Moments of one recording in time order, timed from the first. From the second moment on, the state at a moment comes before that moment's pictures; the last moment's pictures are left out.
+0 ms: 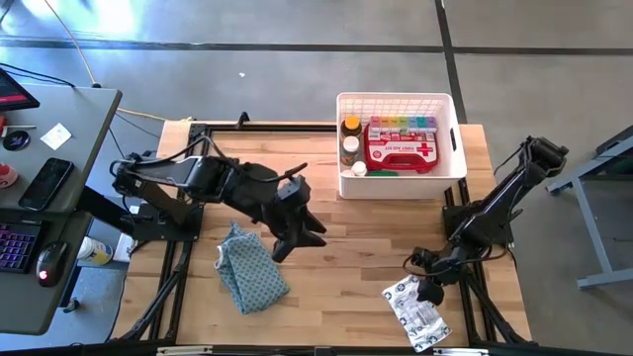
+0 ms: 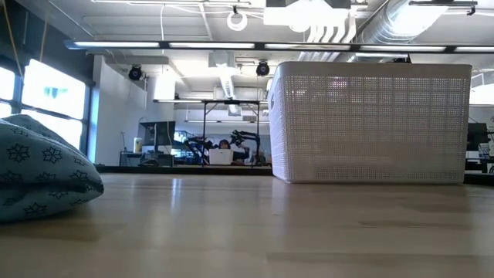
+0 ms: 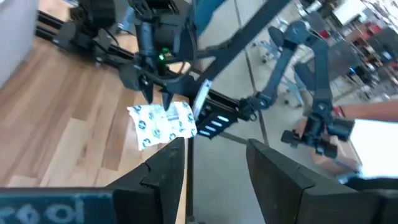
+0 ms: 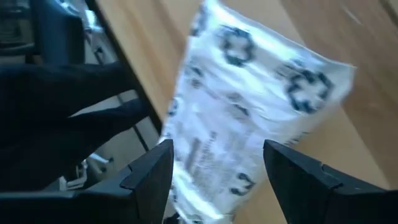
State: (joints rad) left arm -0.27 1.59 1.94 -0.75 0.07 -0.62; right arm 0.80 1.08 0.52 -0.31 -0.11 1.50
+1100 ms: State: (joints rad) left arm -0.28 1.59 1.94 -0.86 0.09 -0.58; right arm 0.80 1.08 0.33 -0.10 0.13 1.52
